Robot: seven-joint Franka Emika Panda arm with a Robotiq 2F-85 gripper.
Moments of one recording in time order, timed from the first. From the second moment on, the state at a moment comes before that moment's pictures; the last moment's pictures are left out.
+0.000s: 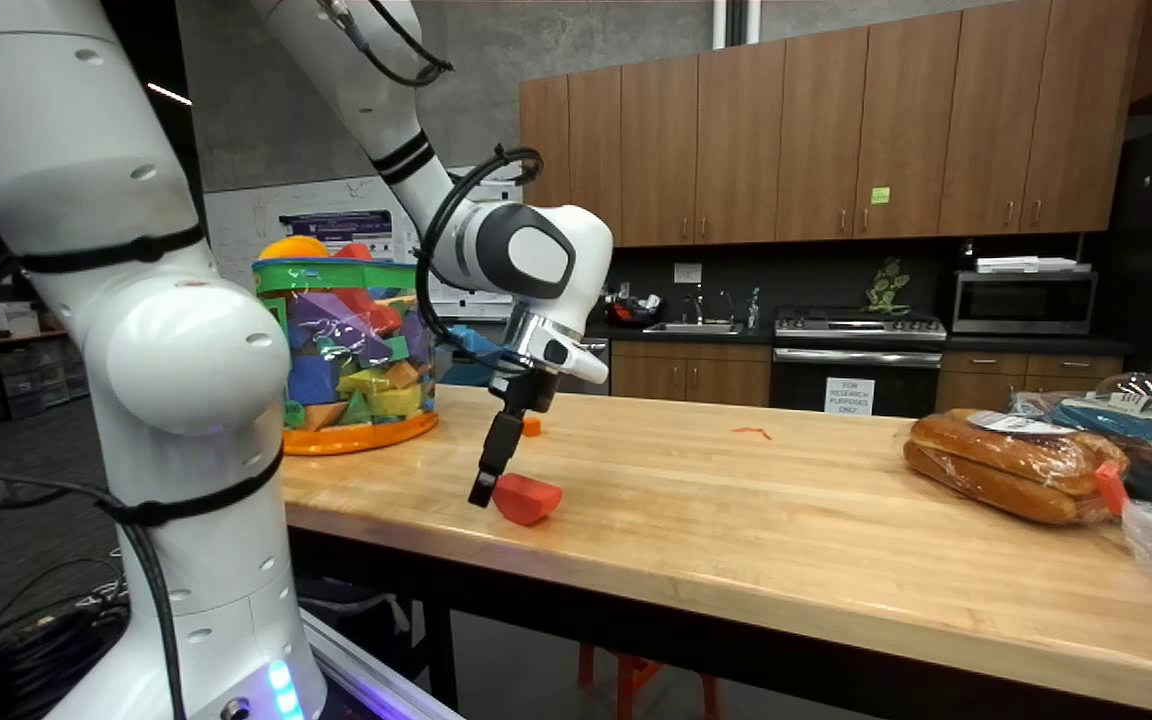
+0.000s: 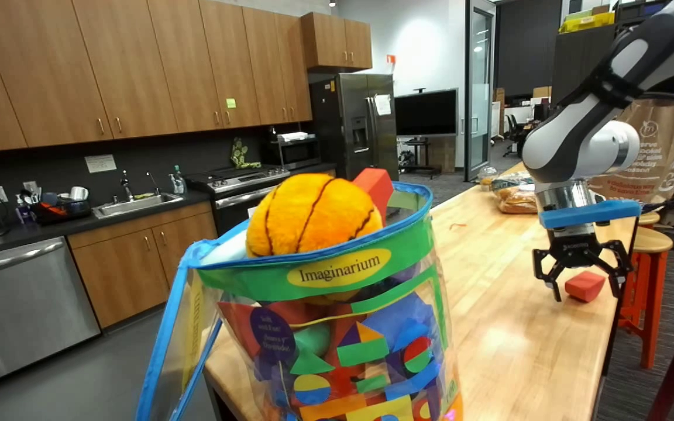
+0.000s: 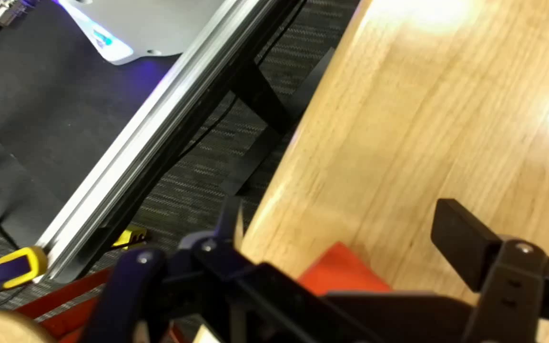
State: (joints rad) arm -0.23 -0.31 -0.11 -2.77 0.03 2.04 0.61
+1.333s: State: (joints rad) arm -0.23 -0.42 -0.06 -2.78 0.05 2.07 0.79
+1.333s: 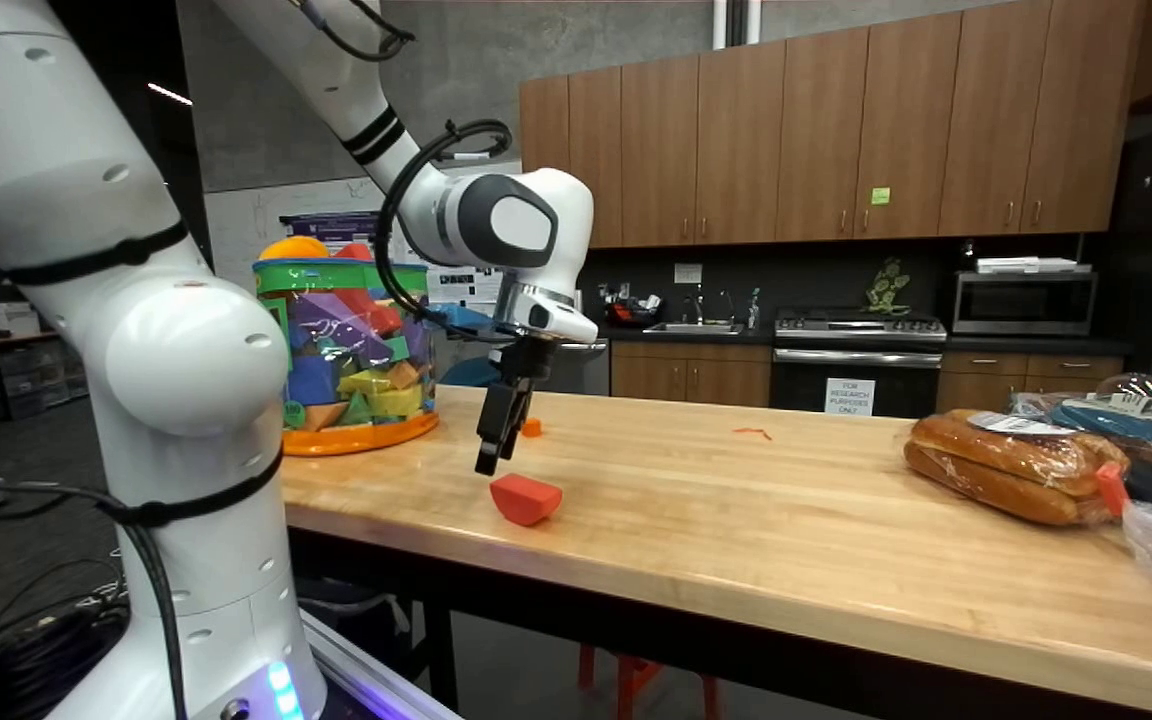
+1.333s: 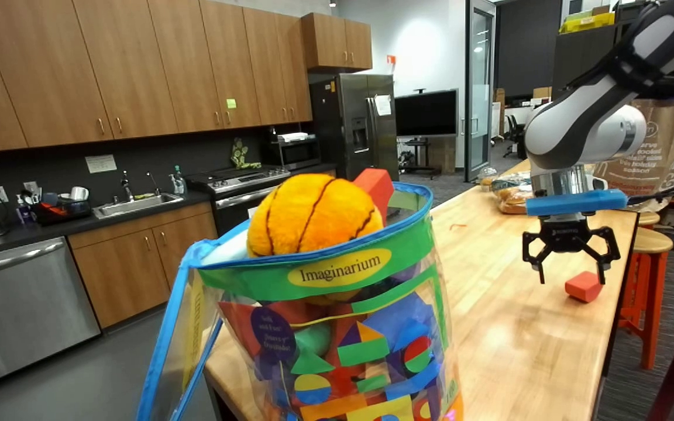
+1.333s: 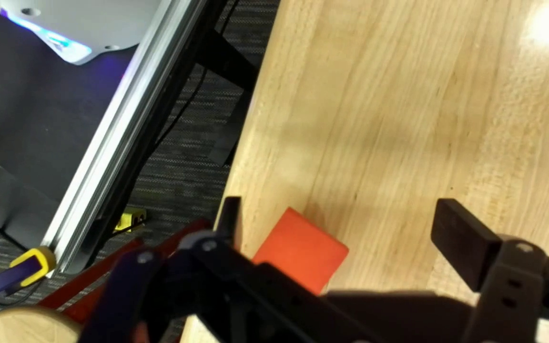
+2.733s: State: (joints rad) arm -0.23 -0.28 -0.07 -2.78 0.08 2.08 0.91
